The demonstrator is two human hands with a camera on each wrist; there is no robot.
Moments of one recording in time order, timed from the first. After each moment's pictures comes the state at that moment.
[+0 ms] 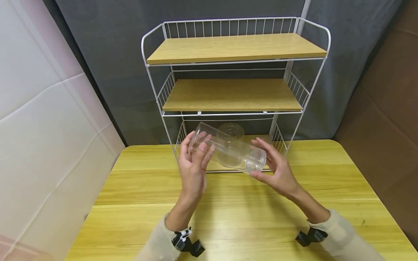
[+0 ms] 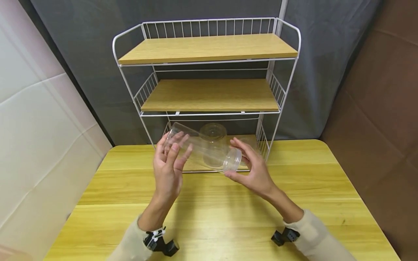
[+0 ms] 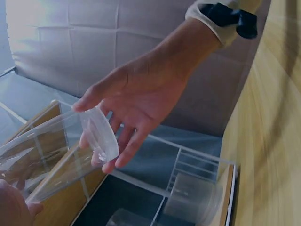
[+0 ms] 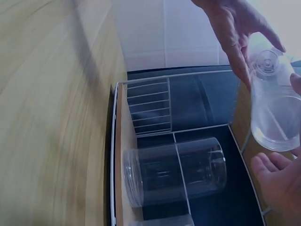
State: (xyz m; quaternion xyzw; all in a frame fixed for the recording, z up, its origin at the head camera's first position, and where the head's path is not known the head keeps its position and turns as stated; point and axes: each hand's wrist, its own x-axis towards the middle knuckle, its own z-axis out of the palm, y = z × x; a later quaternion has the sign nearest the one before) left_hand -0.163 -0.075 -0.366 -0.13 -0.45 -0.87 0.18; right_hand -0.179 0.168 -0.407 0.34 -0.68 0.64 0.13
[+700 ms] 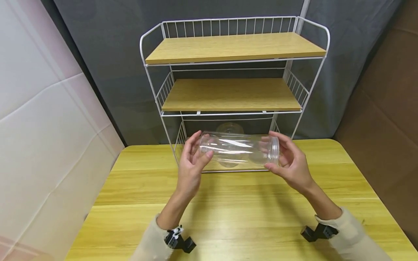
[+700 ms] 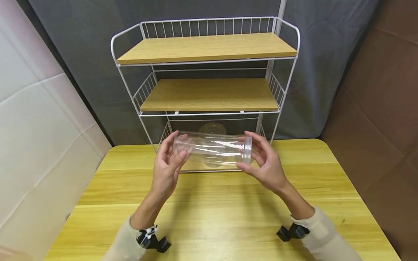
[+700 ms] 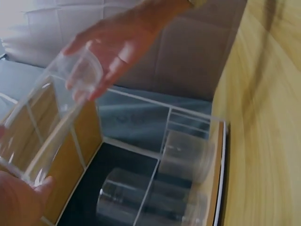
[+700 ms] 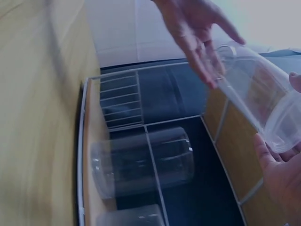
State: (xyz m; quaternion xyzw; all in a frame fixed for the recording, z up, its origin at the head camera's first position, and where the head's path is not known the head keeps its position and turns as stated) left_hand -0.170 -0.098 -0.376 -0.17 -0.57 -0.80 0.11; right_hand -0.178 0.191 -0.380 0.34 -0.62 0.69 0.14
